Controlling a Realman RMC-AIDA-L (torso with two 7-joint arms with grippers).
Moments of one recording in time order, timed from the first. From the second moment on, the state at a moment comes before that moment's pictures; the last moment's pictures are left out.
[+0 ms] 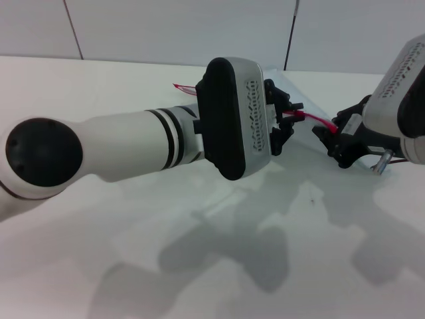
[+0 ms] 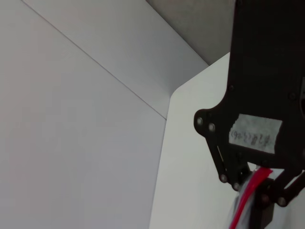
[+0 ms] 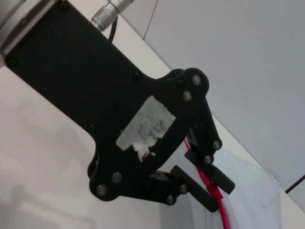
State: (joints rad) left arm -0.48 -2.03 1.99 1.23 -1.36 -0.37 1.84; right arm 0.31 2.03 -1.68 -1.58 -2.45 -0.94 2.26
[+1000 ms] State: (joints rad) left arm -0.46 -2.03 2.00 1.22 -1.35 -0.37 1.81; right arm 0.31 2.03 -1.67 -1.58 -2.45 -0.94 2.26
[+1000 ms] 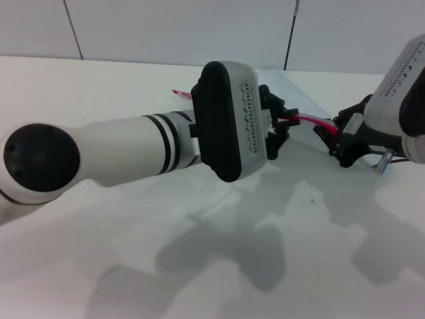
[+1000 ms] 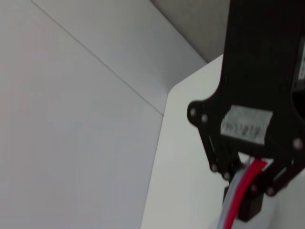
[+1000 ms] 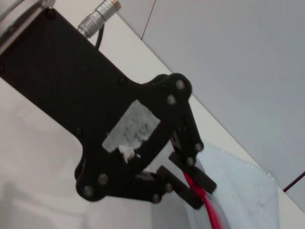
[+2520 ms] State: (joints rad) left arm -0.27 -2.03 1.79 1.24 -1.35 -0.29 1.83; right arm 0.24 2.03 -1.49 -1.58 -2.46 -0.94 2.26
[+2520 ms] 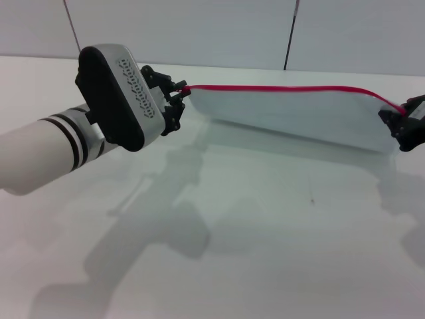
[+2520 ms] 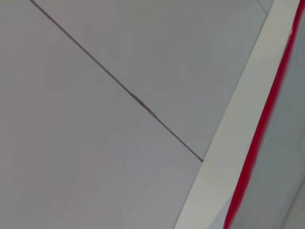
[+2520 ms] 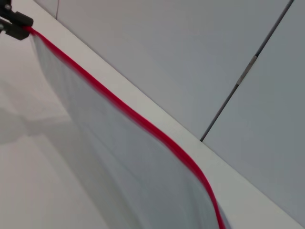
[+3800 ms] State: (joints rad) left arm -0.21 -2.03 1.76 1.30 -1.66 -0.19 1.74; right arm 0.06 2.03 -1.63 -1.73 -2.33 -0.81 2.34
